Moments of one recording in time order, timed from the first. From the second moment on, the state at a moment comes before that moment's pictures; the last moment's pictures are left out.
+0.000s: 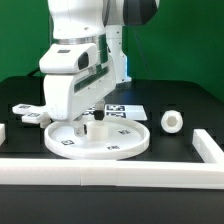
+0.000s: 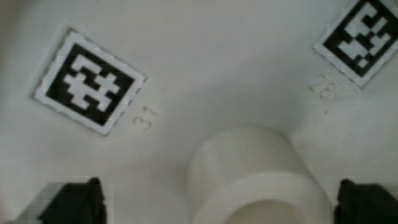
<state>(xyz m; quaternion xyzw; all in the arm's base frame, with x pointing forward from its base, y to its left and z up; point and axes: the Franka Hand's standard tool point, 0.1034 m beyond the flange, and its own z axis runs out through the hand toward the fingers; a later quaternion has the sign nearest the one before) 0.509 -0.057 0.022 -0.85 -0.53 -0.02 0.06</state>
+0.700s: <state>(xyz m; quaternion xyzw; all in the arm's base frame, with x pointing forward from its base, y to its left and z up) 0.506 -0.050 0.017 -0.85 -0.52 -0.01 0.06</state>
